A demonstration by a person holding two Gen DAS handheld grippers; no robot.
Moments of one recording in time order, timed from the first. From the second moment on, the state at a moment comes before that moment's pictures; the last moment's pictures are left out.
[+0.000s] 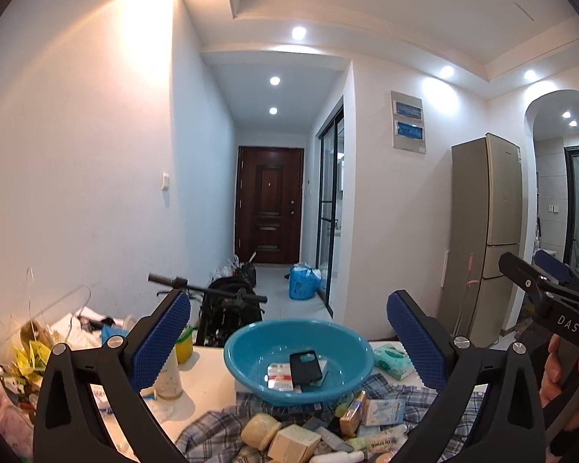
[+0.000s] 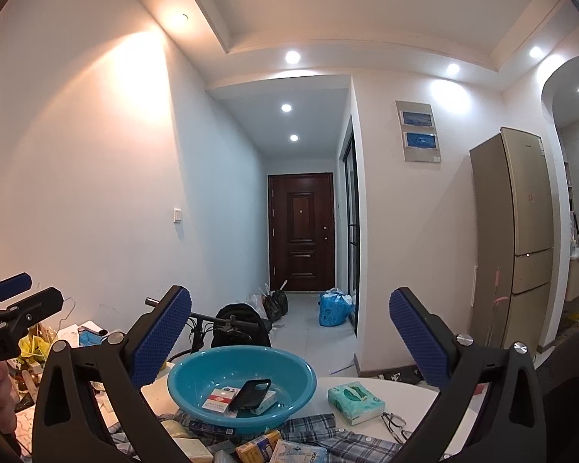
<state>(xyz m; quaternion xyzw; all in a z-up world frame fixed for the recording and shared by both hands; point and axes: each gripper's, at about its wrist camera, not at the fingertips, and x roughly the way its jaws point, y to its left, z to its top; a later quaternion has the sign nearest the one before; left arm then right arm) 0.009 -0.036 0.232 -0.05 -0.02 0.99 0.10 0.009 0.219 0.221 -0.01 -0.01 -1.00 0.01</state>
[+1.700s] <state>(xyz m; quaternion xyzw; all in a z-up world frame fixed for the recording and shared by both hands) -0.007 -0.064 -0.014 -0.38 -0.03 0.92 0.05 0.000 0.235 0.028 0.30 0.01 -0.95 -0.02</state>
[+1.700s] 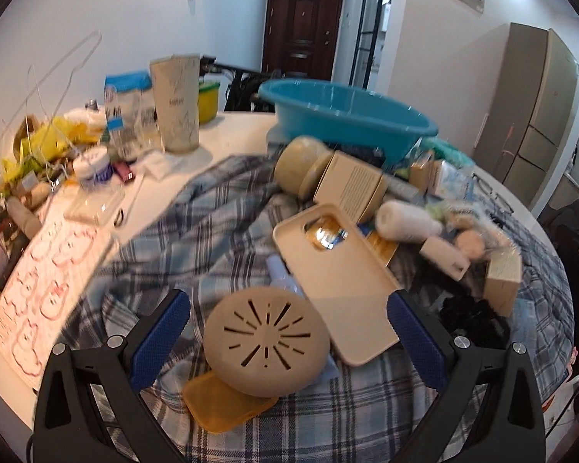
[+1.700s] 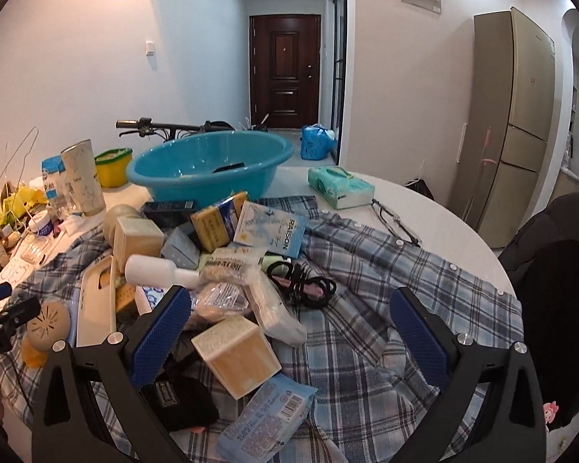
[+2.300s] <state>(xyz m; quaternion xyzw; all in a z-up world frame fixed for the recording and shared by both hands) -0.022 -0.070 -0.061 -0.44 -0.04 0.90 0.04 -0.008 0.221 0.007 0.33 0.01 -0.94 -0.01</state>
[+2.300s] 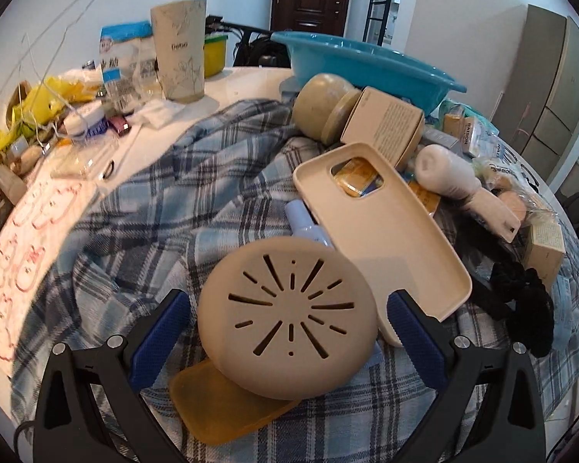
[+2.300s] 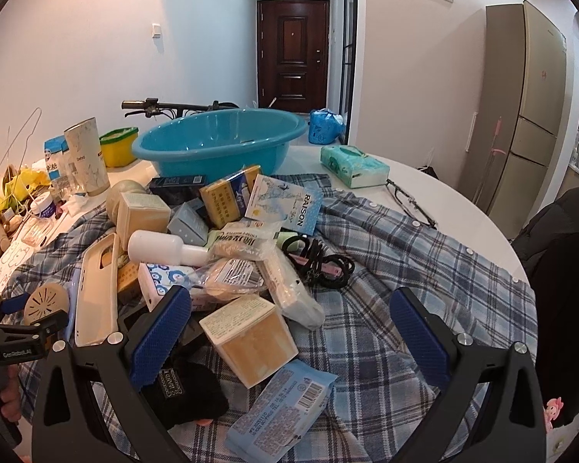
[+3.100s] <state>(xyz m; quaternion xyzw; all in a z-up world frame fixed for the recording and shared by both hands) -0.018 -0.050 -0.028 -0.39 -0.02 0.92 0.06 -0.017 0.217 -0.011 0.36 0.00 -0.93 0.00</state>
